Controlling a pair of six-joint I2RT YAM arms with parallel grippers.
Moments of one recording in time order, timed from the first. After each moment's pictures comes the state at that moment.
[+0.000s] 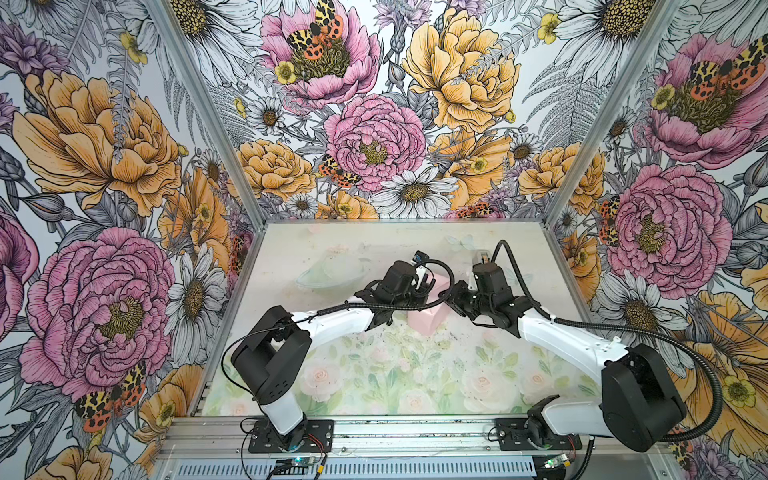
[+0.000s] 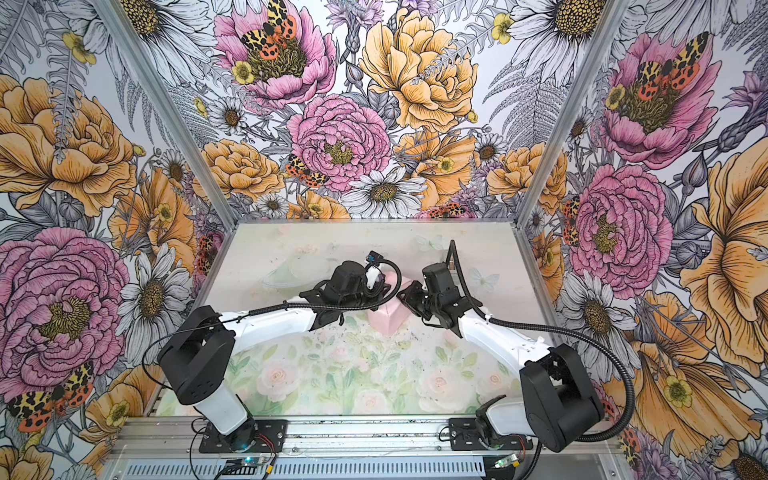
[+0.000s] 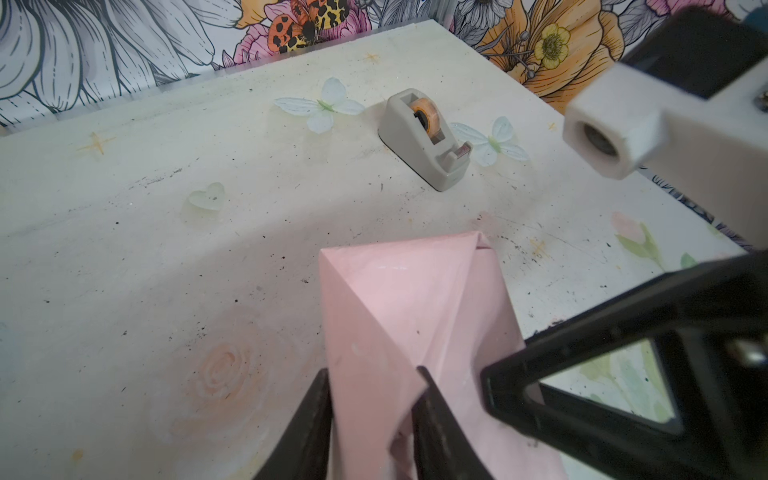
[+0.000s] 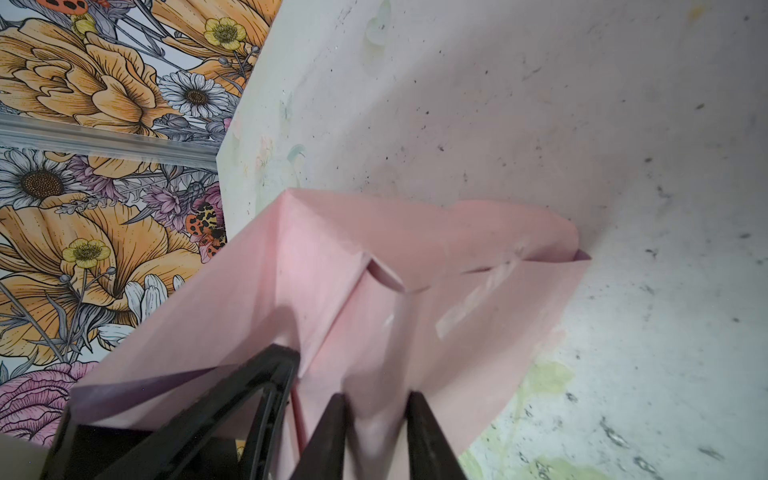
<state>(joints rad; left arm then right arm) -0.80 1.68 1.06 0.09 -0.01 -0.18 0.46 1.35 0.80 -0.17 -0.30 1.03</state>
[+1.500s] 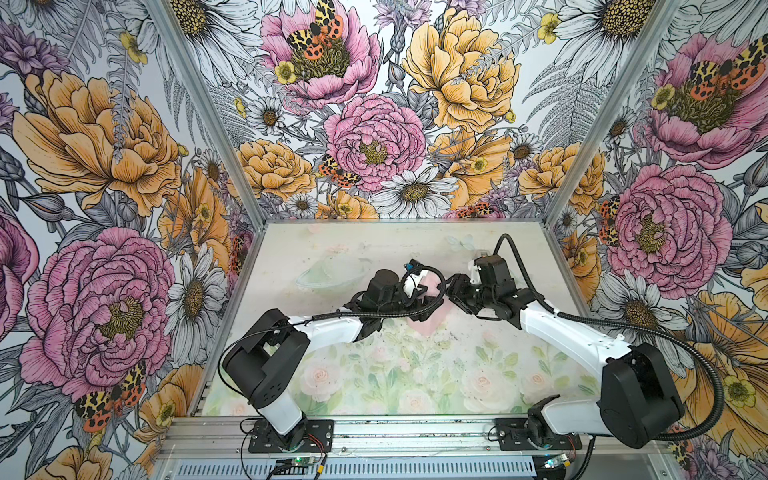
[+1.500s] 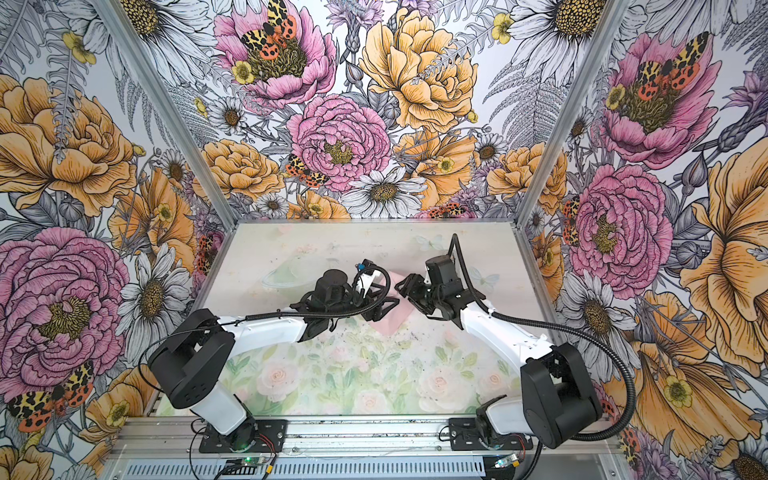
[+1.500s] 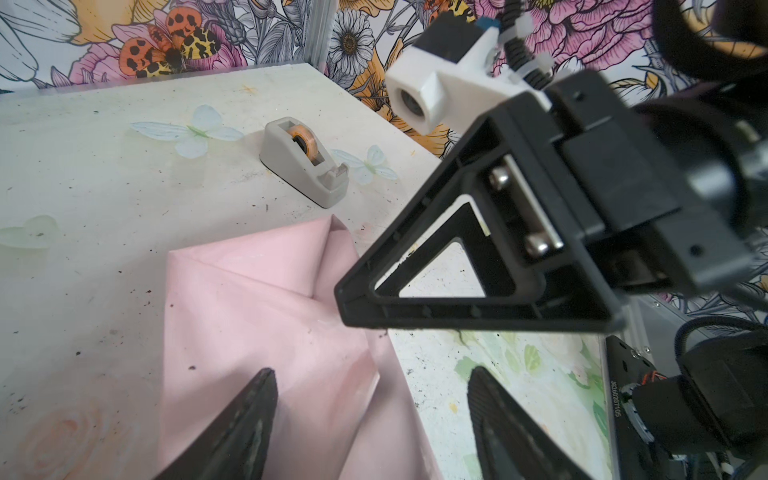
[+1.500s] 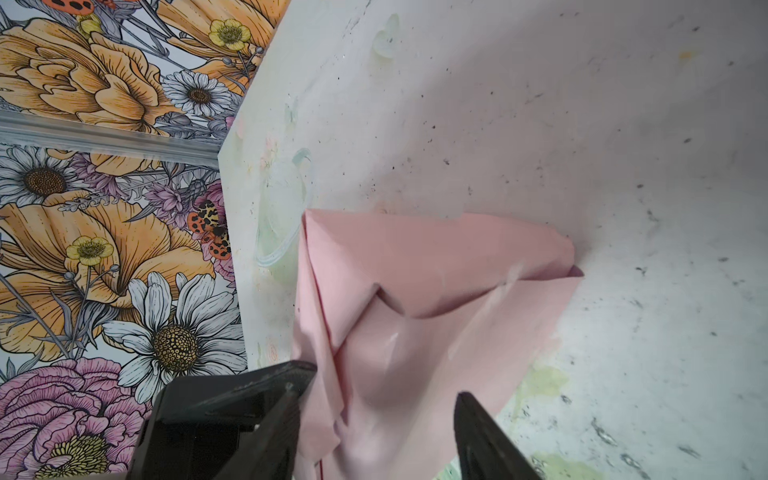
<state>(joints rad) -0.74 1.65 0.85 0.45 0.38 -0.24 0.41 1.37 0.87 -0.26 -0.35 0.98</state>
